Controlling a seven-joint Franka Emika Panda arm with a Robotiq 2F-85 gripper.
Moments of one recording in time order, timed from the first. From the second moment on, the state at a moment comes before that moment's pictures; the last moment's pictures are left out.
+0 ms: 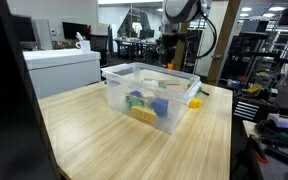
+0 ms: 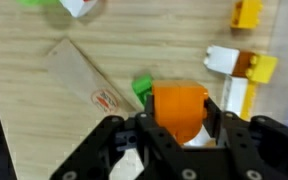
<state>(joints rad) -0.23 0.25 -0.18 -1.97 -0.12 2.27 -0.22</state>
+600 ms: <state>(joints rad) -0.06 -0.10 -0.05 -2.09 0.06 2.11 -0.47</state>
